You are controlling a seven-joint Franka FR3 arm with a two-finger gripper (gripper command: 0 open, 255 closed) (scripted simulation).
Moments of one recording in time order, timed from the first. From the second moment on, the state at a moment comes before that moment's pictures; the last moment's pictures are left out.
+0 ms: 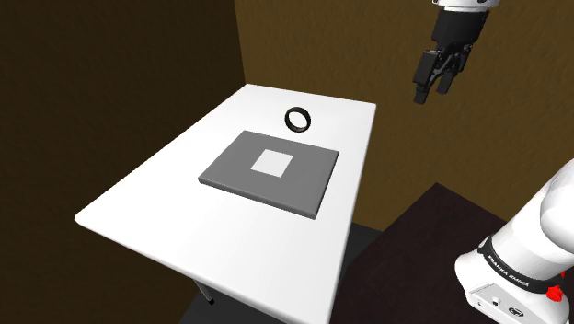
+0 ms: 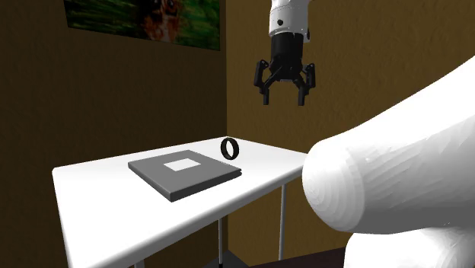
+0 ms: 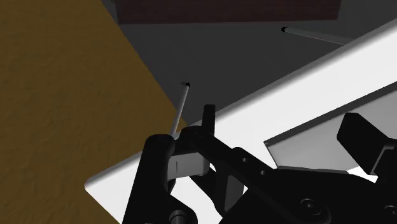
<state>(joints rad) -0.02 -0.77 0.02 -2.42 0.05 1.60 0.04</state>
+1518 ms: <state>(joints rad) 0.04 -0.06 0.01 -2.16 0.01 2.19 -0.24</state>
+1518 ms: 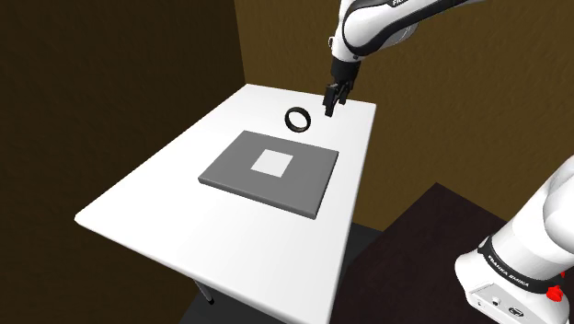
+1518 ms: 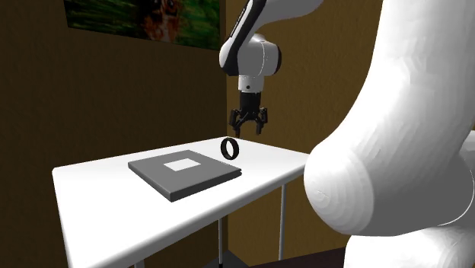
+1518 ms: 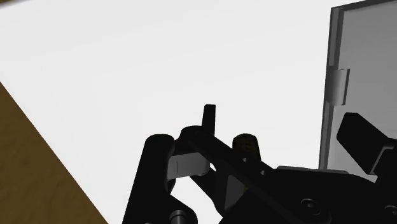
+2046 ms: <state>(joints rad) 0.06 0.21 0.03 -1.91 0.00 2.27 -0.32</state>
